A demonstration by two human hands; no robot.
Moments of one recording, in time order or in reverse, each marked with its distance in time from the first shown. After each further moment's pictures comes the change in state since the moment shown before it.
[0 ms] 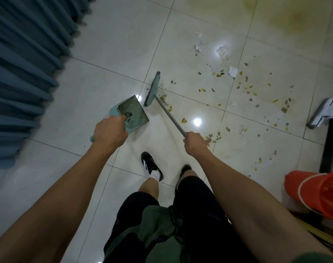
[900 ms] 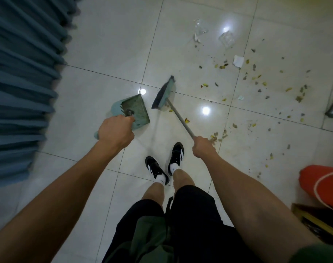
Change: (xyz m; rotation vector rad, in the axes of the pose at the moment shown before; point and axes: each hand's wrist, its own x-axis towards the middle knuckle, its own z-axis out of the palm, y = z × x) left_hand 0.099 0.071 -0.037 0.230 -0.050 0.155; right_hand 0.078 0.041 -0.034 0.042 -0.158 0.134
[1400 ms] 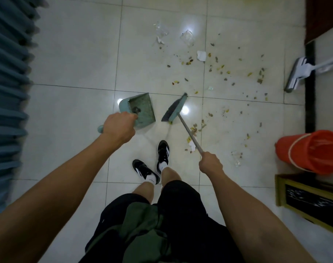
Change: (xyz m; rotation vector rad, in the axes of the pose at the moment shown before) left_hand -0.012 0.072 -0.005 0.074 0.046 0.288; right_hand -0.103 0.116 0.063 0.165 0.087 0.305
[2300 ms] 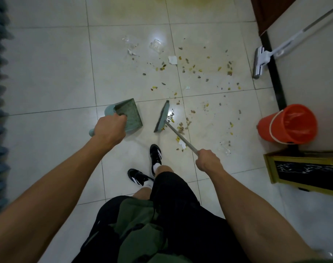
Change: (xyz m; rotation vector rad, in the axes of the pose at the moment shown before) left_hand -0.001 0.003 0.003 0.032 0.071 0.110; right_hand -0.049 0.024 0.004 0.002 0.036 0.071
